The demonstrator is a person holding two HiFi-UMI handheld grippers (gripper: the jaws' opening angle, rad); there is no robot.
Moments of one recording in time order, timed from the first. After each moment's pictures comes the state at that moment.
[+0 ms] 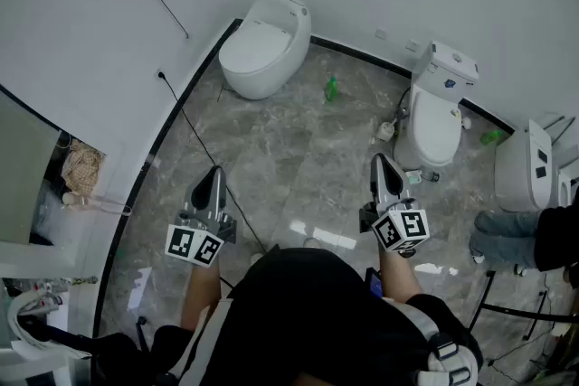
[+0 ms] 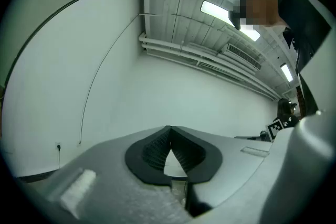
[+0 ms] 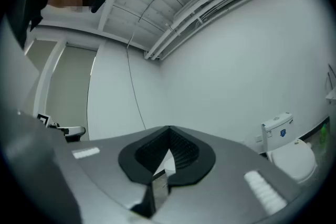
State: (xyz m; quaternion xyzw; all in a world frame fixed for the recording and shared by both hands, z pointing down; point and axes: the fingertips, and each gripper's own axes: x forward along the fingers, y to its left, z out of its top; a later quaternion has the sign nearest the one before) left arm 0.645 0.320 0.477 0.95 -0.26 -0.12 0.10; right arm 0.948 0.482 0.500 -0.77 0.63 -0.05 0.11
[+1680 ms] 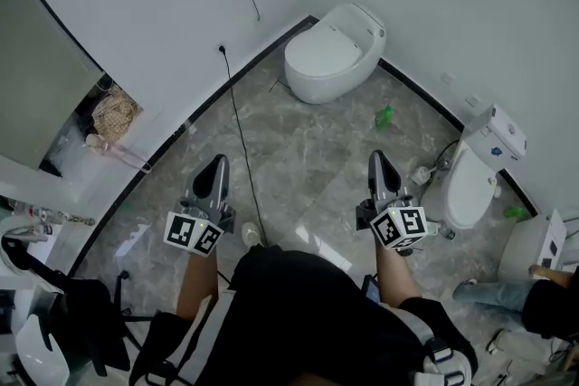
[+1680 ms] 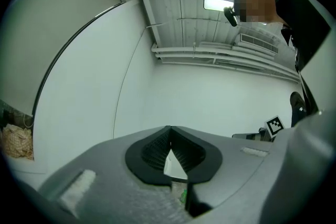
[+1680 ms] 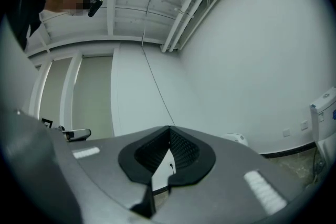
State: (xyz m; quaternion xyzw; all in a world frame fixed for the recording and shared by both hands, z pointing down) left arm 0.567 0.254 0.464 0.91 -0.39 -0.11 0.05; right arm 0.885 0.317 0.498 -0.65 0.75 -0.08 0.12
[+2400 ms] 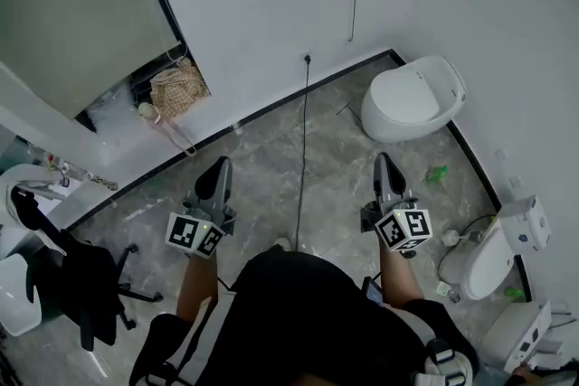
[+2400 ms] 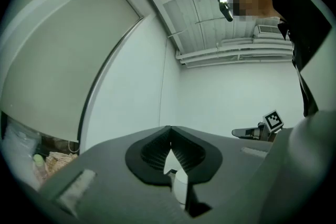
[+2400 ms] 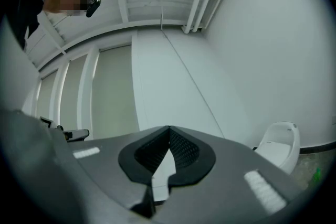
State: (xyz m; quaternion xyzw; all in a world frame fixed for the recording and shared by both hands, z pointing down) left arm 0.330 0.164 0.464 0.84 -0.52 -0.10 0.03; right arm 0.659 0.126 0.490 -0.53 0.83 -0.10 0.10
